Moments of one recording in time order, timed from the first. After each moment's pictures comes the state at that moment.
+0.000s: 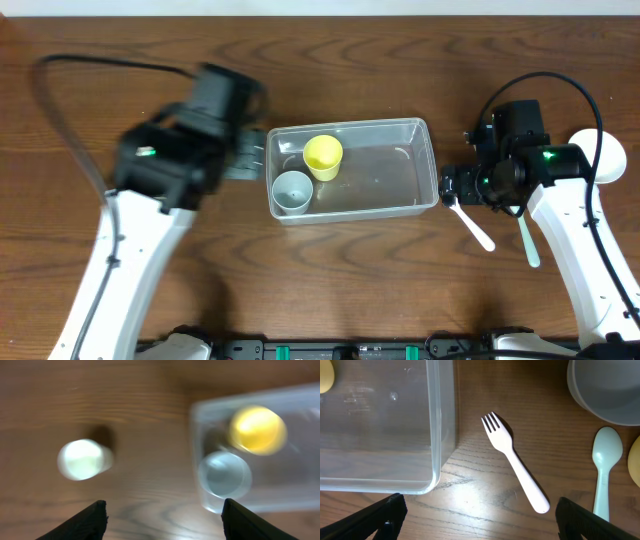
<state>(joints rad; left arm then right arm) -0.31 1.38 1.62 -1.34 -0.23 -0.27 0.09 1.39 1.12 -1.05 -0.10 0.09</state>
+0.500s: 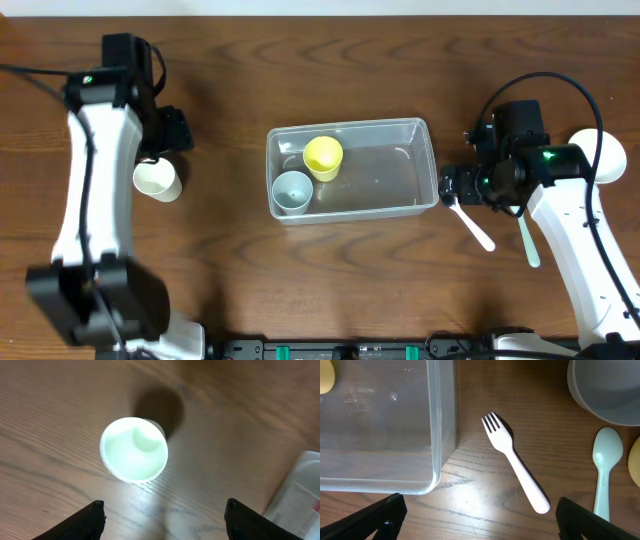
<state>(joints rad) 0.11 1.75 1.60 -1.29 -0.12 -0.27 0.09 1.39 1.12 -1.05 -0.10 0.09</state>
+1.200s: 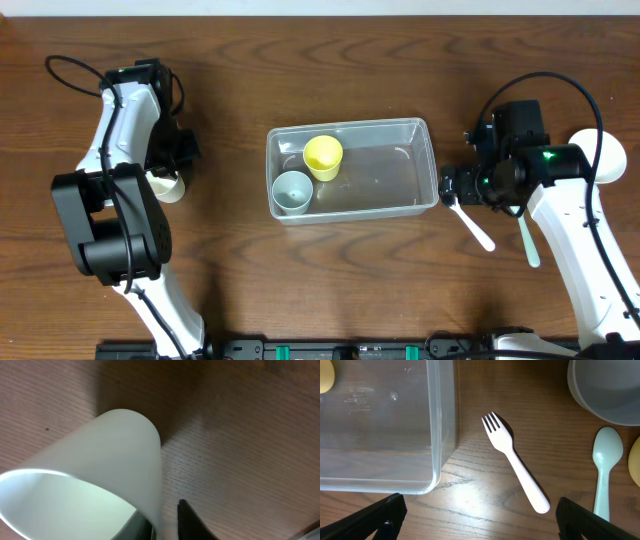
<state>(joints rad) 0.15 2.04 1.59 -1.29 -0.06 -0.25 0.09 1.39 1.12 -1.05 -0.10 0.09</state>
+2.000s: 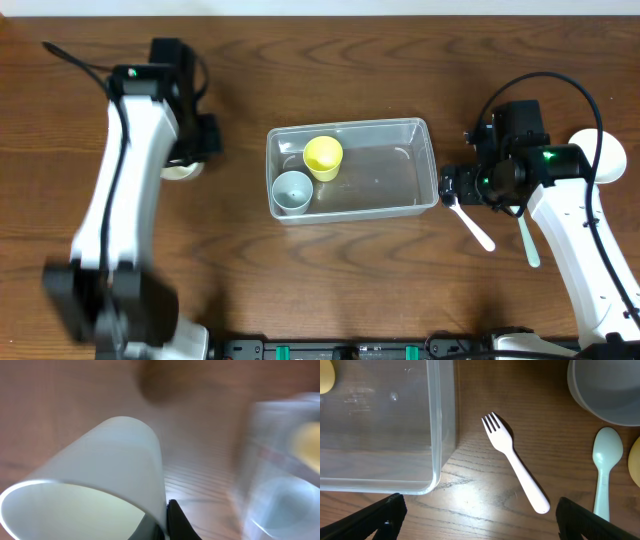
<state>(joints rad) -0.11 1.63 1.61 -1.35 -0.05 -0.25 0.09 1.39 1.12 -1.05 -0.10 0.09</state>
